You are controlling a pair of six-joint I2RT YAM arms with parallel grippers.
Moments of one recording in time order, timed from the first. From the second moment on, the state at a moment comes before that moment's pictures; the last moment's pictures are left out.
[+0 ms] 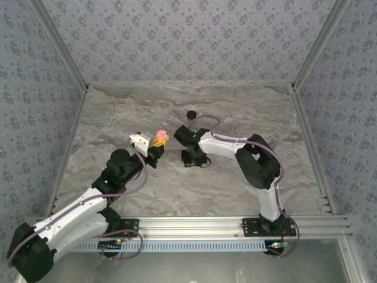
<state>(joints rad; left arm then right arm) -0.68 0.79 0.40 0.31 0.01 -0.11 0.83 2.00 1.39 -0.78 -0.02 0.68</state>
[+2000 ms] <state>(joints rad) -0.68 0.77 0.40 0.31 0.01 -0.11 0.82 2.03 1.43 -0.88 0.02 0.50</state>
